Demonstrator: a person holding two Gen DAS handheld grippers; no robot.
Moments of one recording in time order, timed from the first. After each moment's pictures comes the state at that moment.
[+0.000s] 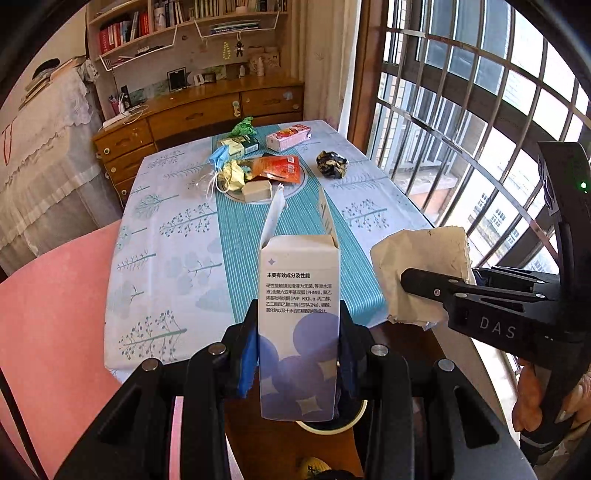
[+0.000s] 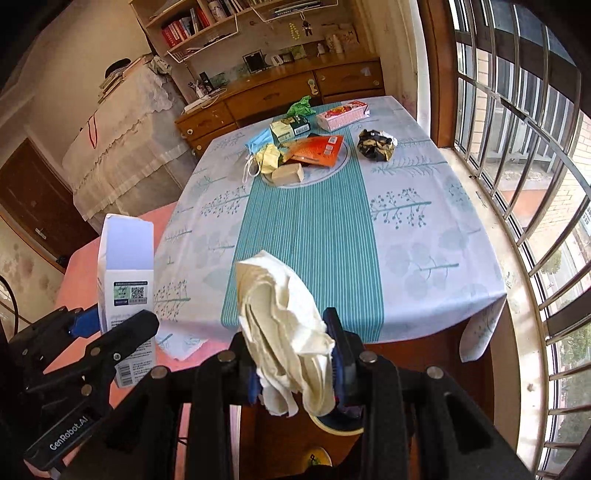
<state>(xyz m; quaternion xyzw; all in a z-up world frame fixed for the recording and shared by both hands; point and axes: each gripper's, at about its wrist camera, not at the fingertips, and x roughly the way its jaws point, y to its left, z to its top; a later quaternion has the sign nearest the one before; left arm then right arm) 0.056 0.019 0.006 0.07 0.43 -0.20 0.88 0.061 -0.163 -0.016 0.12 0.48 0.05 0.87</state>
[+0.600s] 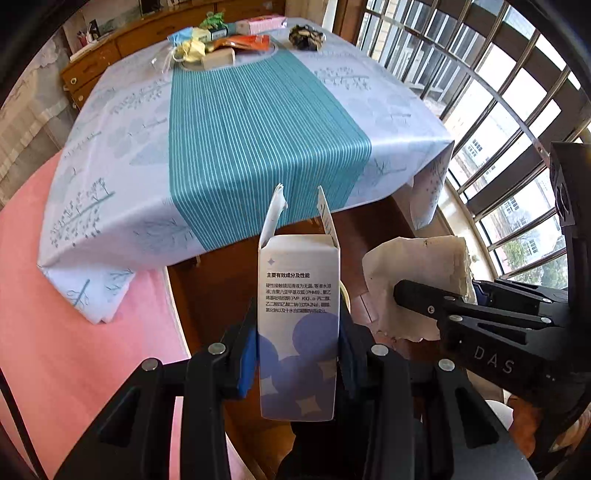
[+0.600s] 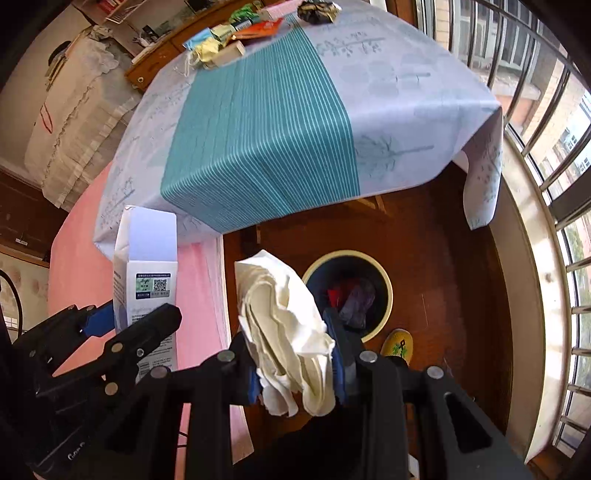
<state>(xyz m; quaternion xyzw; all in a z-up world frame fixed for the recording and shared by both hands) 0.000 -0.009 -0.128 0.08 0.58 -0.21 0.79 -0.014 -0.167 -0.150 0.18 0.60 0.00 0.78</state>
